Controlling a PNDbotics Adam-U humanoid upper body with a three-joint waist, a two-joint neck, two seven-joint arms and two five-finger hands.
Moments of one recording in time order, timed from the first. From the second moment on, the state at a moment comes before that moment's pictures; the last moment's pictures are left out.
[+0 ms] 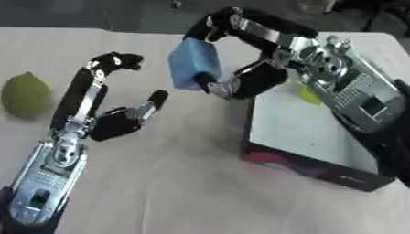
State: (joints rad) left arm -0.68 -0.01 -0.38 -1.52 -0.69 0.05 0.04; right arm -0.54 -0.89 0.24 -1.99 -0.02 0.11 0.27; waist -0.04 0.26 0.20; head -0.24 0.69
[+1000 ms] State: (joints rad) left arm -0.66 0.03 -0.34 -1.52 -0.67 0.07 0.07; right arm -0.21 -0.95 0.04 -1.90 -0.11 0.12 0.12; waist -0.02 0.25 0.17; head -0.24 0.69
